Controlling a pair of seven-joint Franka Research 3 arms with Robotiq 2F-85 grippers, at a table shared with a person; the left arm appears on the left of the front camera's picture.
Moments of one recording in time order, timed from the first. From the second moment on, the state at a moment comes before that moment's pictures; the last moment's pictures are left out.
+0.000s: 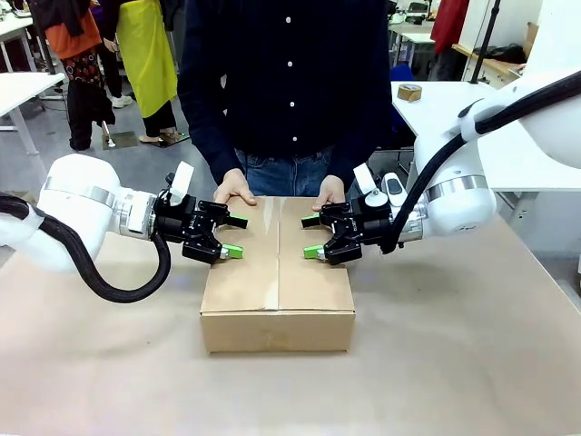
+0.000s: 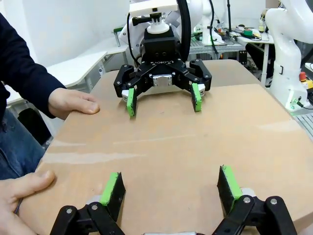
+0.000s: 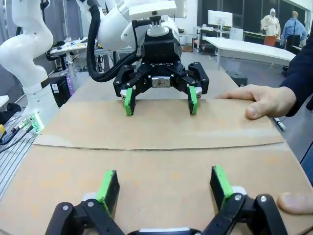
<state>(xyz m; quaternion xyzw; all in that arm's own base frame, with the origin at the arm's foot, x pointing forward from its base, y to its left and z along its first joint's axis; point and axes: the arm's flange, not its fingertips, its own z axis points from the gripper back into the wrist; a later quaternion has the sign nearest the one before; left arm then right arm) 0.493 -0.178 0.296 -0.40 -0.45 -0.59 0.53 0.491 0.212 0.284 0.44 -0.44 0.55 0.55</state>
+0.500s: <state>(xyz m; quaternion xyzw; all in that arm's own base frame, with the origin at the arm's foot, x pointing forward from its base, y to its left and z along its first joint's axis) 0.493 -0.178 0.296 -0.41 -0.45 -0.59 0.53 0.491 0.212 0.284 0.44 -0.44 0.55 0.55</state>
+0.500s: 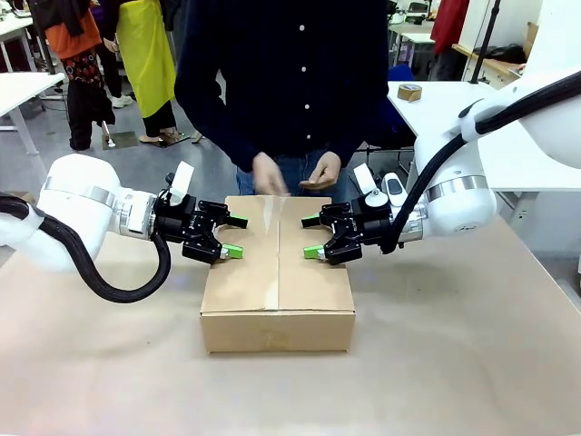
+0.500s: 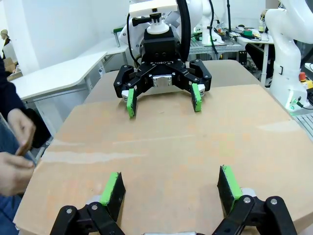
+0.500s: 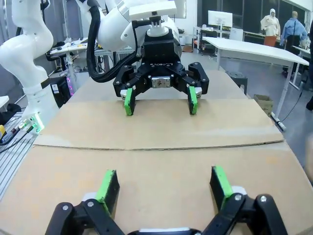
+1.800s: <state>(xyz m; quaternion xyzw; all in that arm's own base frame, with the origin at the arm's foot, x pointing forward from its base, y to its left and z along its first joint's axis) 0.493 -0.178 0.296 -0.41 -0.45 -0.59 0.53 0.491 0.212 0.284 0.44 -0.44 0.55 0.55</state>
